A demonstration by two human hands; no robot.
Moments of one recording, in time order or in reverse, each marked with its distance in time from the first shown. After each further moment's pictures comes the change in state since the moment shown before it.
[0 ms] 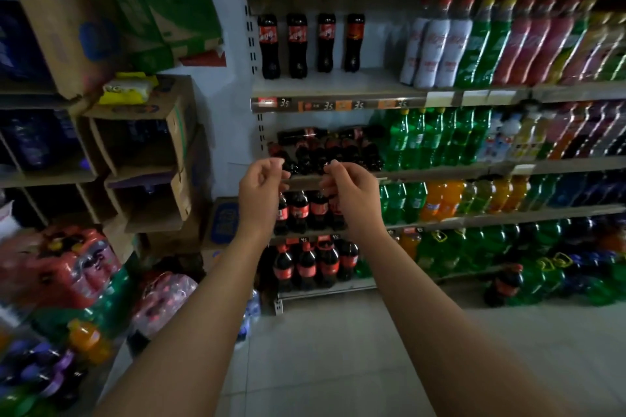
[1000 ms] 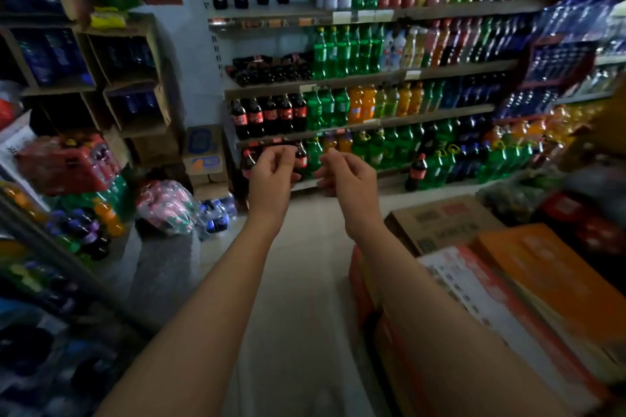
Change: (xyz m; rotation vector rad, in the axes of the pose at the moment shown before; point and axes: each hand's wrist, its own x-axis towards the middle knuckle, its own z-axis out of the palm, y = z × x) left_hand -0.540 0.125 -0.063 -0.053 -0.199 -0.076; right_hand -0.535 -0.078 -0.195 0.089 0.106 0.066
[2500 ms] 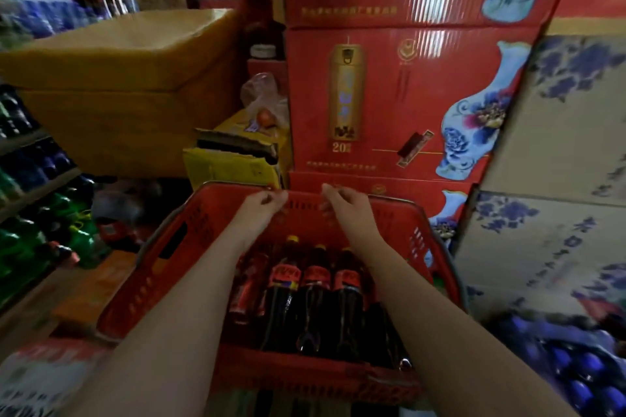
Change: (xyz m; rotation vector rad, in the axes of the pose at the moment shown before) left_hand -0.500 0.152 0.527 0.220 -1.412 0.049; right_hand -0.411 -0.168 -0.649 -0.327 1.134 0.083
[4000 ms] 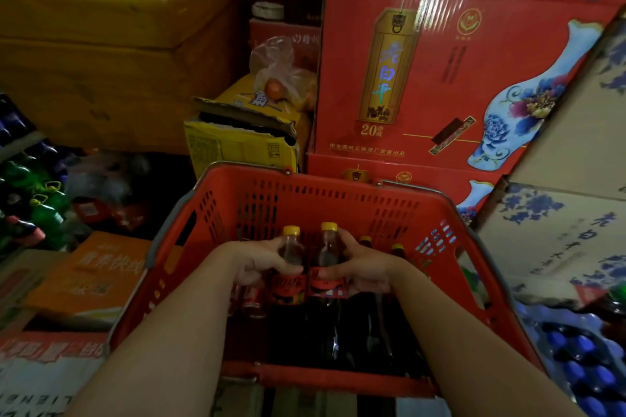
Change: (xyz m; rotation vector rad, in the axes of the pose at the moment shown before) left_hand 0.034 -0.111 -0.019 -0.048 -0.746 -0.514; right_hand -0.005 0.079 0.017 0.038 -0.683 0.627
